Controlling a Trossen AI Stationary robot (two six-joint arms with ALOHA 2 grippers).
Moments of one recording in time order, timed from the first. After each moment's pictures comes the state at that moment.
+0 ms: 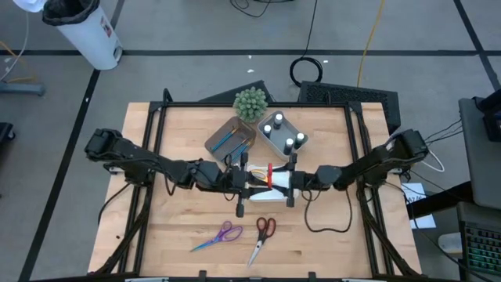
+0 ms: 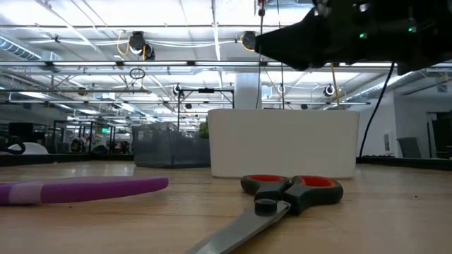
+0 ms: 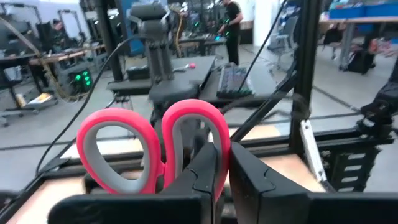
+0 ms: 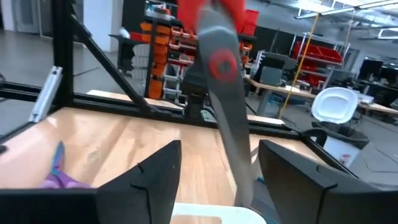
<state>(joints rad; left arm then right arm) -0.27 1.57 1.10 0.46 -0.19 0.08 0.24 1.56 0.44 1.20 0.31 -0.20</state>
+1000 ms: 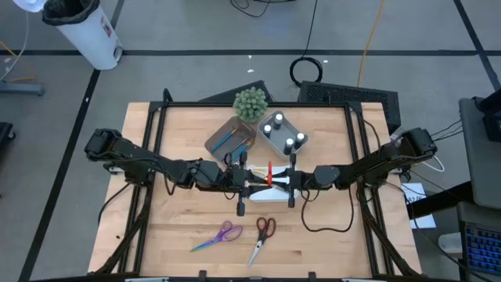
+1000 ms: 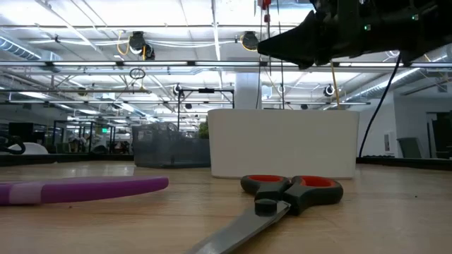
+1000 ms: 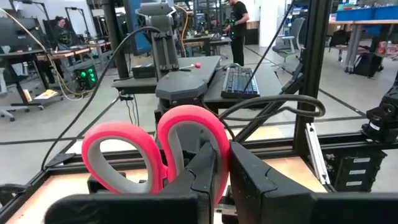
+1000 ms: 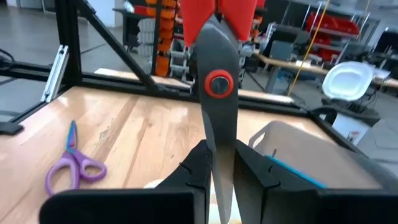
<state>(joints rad) -0.27 1.57 1.10 0.45 -0.21 0.07 0.24 1.49 0.49 0.96 0.31 -0.14</state>
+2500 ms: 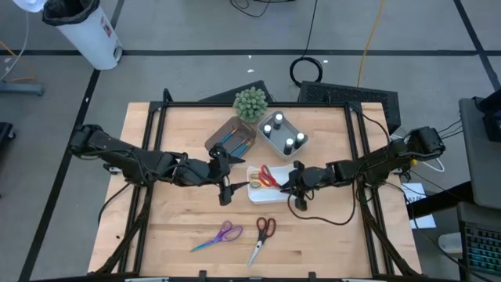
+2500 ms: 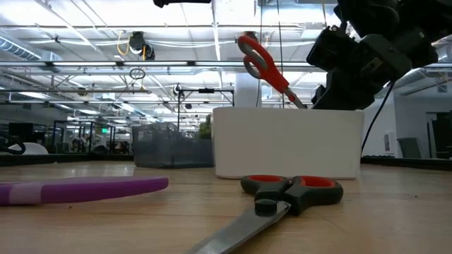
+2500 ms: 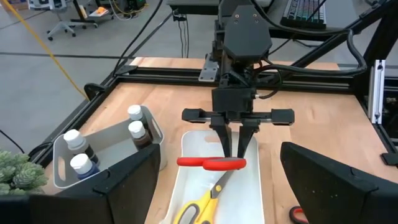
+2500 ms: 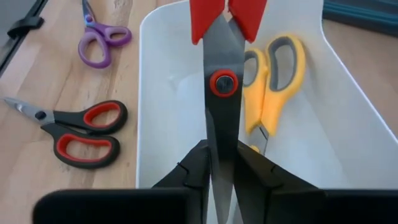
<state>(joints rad) -0.30 1.35 1.11 -0.13 -0.46 -0.13 0.19 1.38 0.49 0.27 0.08 0.26</state>
